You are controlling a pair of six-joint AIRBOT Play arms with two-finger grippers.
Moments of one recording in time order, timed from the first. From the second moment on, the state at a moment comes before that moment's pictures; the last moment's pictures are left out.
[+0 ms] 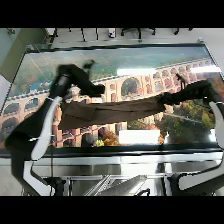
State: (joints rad) left arm -0.44 -1.84 1.83 -1.86 1.29 1.45; right arm -0.27 -1.66 1.32 2.35 -1.24 -2.11
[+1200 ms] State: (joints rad) left arm -0.40 -1.65 1.93 -2.22 1.34 1.51; right arm -0.19 -1.17 1.29 2.38 -1.48 -1.93
